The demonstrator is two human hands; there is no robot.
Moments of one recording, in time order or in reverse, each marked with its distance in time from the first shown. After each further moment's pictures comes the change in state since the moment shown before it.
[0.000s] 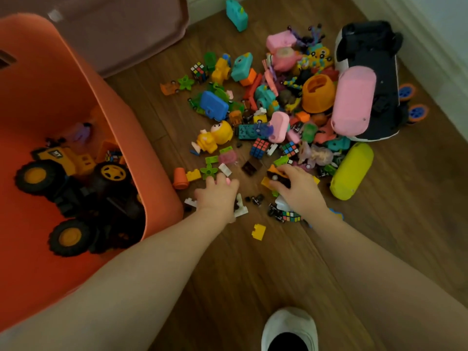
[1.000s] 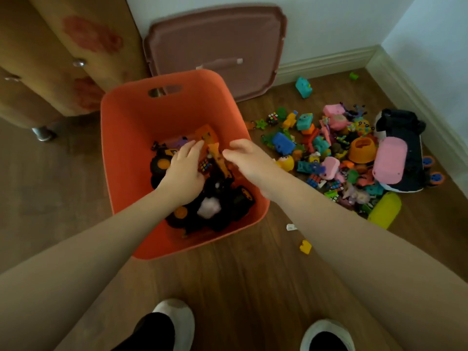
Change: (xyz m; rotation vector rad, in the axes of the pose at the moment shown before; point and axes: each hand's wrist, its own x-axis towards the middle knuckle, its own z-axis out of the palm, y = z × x) left_hand -0.134 -0.215 -0.041 -0.669 0.562 -0.009; right_hand -0.037 -0.302 0.020 0.538 -0.298 -0.012
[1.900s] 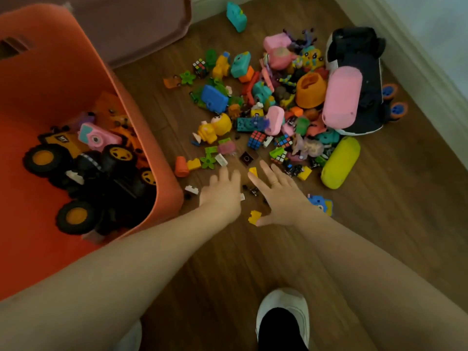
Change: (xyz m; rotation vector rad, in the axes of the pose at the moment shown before) left_hand 0.017 0.139 0.201 0.506 -0.503 0.014; right_hand -0.025 0.246 -0.154 -1.145 -0.217 -0.004
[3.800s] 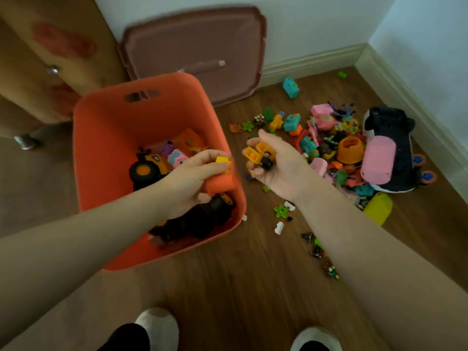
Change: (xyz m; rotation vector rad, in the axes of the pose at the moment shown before) left_hand -0.109 -0.141 -0.111 -1.613 0.129 0.043; right_hand -0.004 -0.165 -0.181 1.911 0.138 0.052
